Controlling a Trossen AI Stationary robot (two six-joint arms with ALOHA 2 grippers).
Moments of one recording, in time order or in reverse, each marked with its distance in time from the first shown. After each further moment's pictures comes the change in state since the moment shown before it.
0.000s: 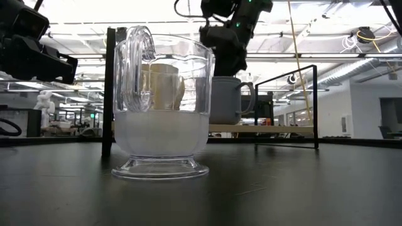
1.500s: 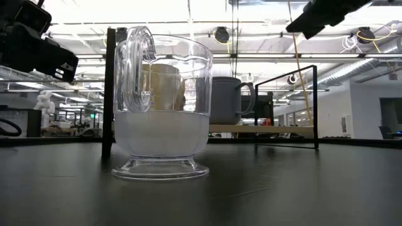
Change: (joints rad) left arm 0.000 0.000 0.000 0.082 0.021 -0.113; right arm 0.265 -1.029 -0.857 0.475 0.080 -0.178
